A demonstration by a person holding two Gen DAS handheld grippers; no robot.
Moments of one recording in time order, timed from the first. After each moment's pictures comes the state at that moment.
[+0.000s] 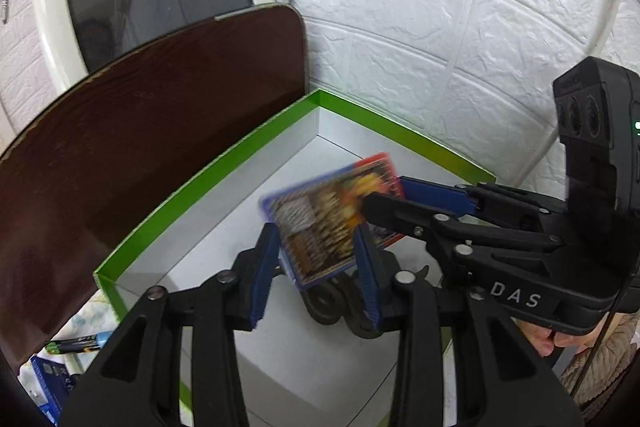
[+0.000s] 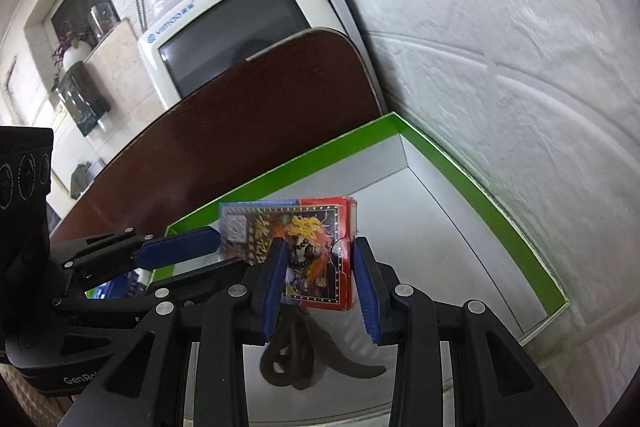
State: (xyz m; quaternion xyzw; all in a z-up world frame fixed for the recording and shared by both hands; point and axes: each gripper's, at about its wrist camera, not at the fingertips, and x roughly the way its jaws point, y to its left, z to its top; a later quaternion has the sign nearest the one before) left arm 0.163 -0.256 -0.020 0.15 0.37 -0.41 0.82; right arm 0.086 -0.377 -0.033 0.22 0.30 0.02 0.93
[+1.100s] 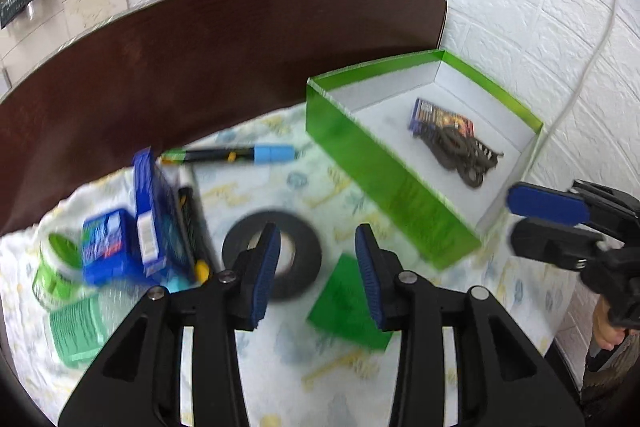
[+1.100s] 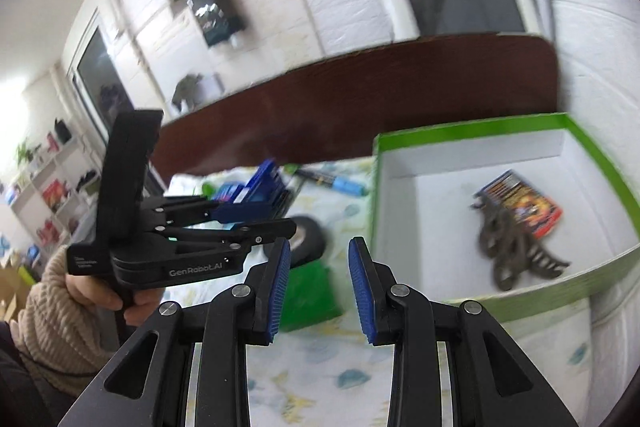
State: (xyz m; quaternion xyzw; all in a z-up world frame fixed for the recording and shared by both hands) left arm 0.112 -0.059 -0.042 0.09 0.41 -0.27 0.87; right arm 0.015 -0.211 -0.005 0.10 0.32 0.21 0.92
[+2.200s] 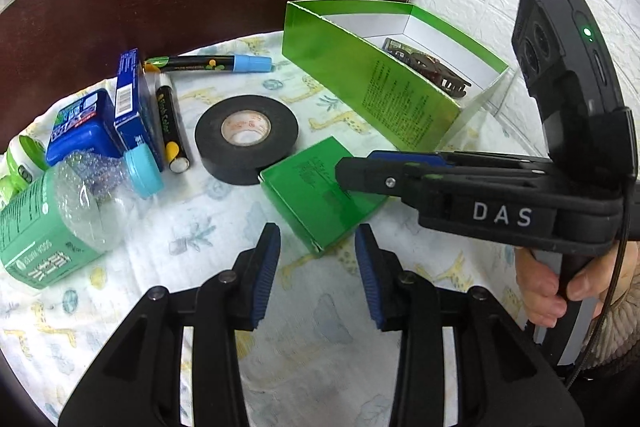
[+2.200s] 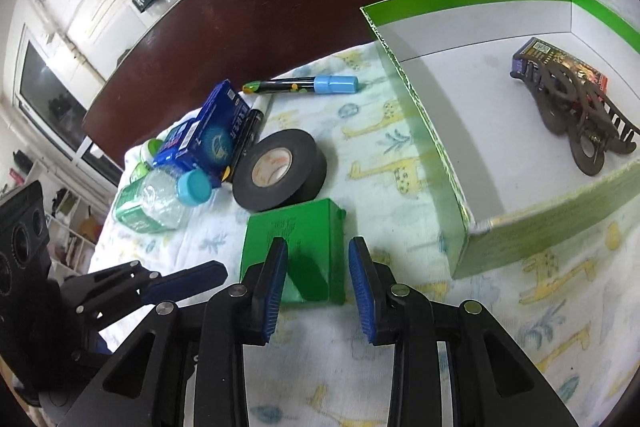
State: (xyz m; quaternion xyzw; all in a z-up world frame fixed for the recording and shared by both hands) left arm 0.060 -0.038 -0.094 0.07 0.43 -0.32 0.84; right arm 0.054 -0.164 -0.081 0.18 0.43 0.13 0.87
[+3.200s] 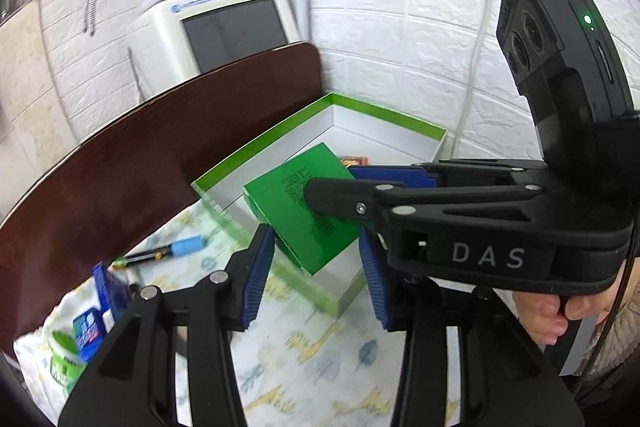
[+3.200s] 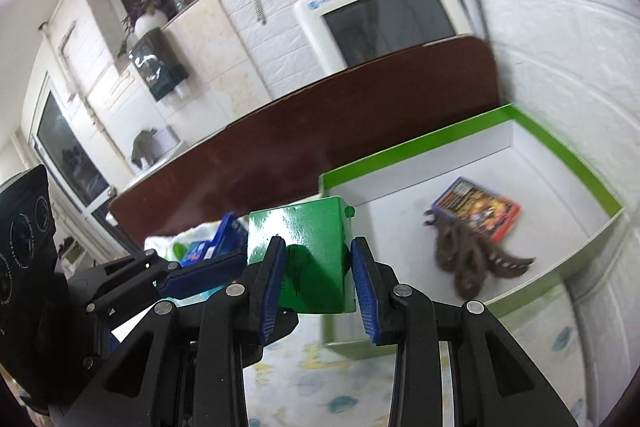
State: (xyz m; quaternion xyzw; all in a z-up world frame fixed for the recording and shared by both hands) left arm 0.048 -0.152 0.009 0.17 0.30 -0.38 0.86; right arm 0.024 -0.254 0.018 0.20 0.29 0.10 0.93
